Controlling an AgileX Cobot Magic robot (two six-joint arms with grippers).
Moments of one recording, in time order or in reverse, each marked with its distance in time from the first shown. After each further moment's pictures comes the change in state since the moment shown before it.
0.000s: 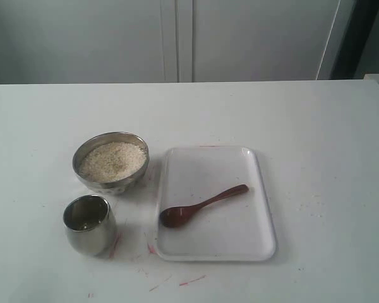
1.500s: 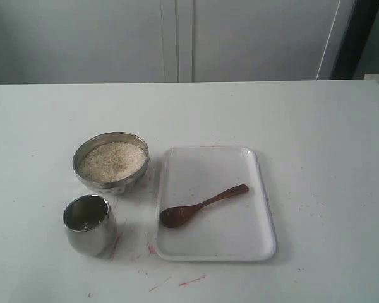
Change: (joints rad) left arm 0.000 0.000 0.000 0.000 0.000 0.000; right arm 0.000 0.000 0.000 0.273 0.264 -0.271
